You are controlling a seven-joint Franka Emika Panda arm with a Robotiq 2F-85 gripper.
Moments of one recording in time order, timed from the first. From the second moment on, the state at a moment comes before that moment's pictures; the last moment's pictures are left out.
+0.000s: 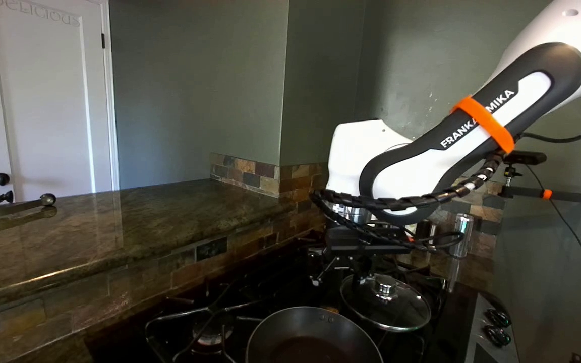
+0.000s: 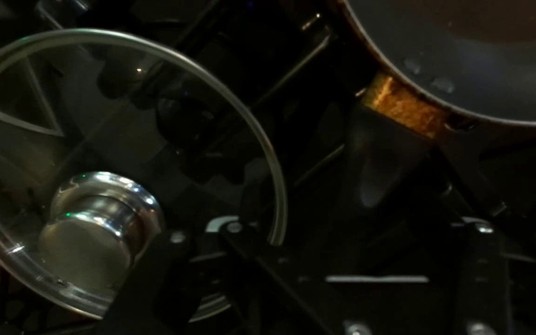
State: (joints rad) arm -0.04 -0.19 0.17 -2.58 -0.10 2.45 0.93
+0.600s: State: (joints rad) arm -0.03 -0.15 0.17 -2.56 -0.14 2.45 0.98
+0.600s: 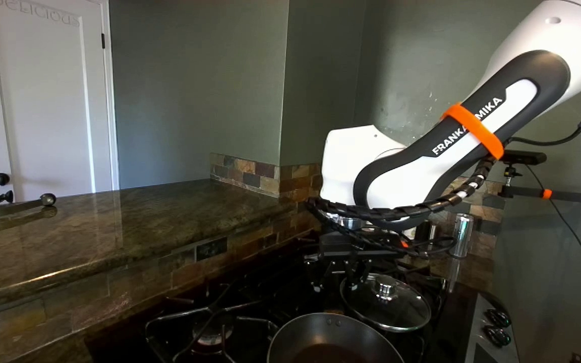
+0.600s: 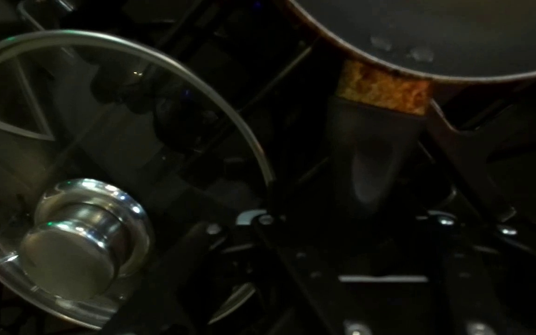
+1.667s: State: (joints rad) arm 0.03 -0.14 0.17 -2.53 -0.09 2.38 1.02
